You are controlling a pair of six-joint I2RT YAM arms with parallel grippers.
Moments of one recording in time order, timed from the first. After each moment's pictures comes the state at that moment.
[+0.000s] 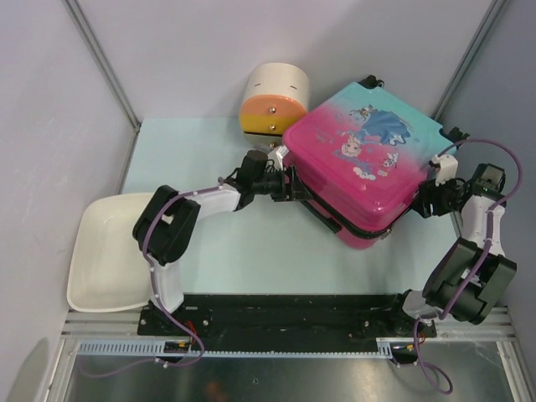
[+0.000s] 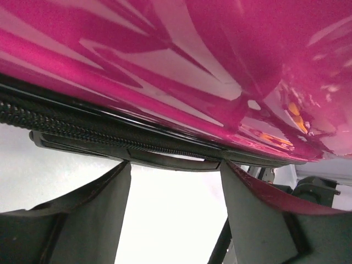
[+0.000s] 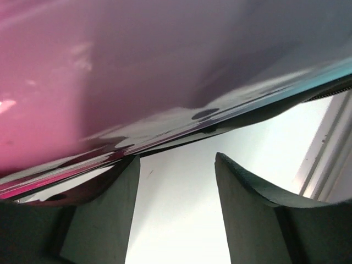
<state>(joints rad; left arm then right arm) -0.58 1.90 1.15 0.25 0.61 -0.67 -0.54 1.38 1.03 -0.66 -0.67 -0.76</state>
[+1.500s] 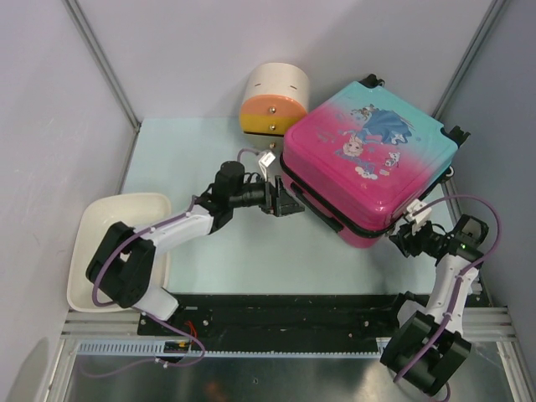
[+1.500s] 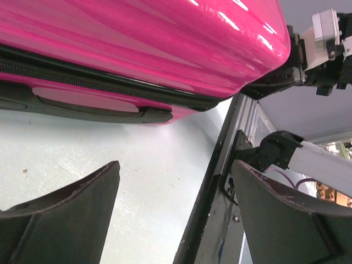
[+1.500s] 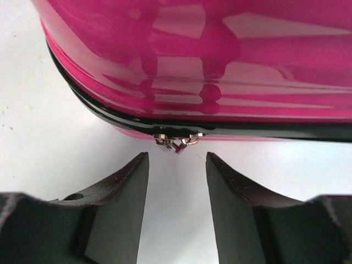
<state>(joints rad) -0.60 1.51 0.88 0.33 0.67 -0.60 -0.61 0.85 0.57 -0.72 -0.98 -1.14</state>
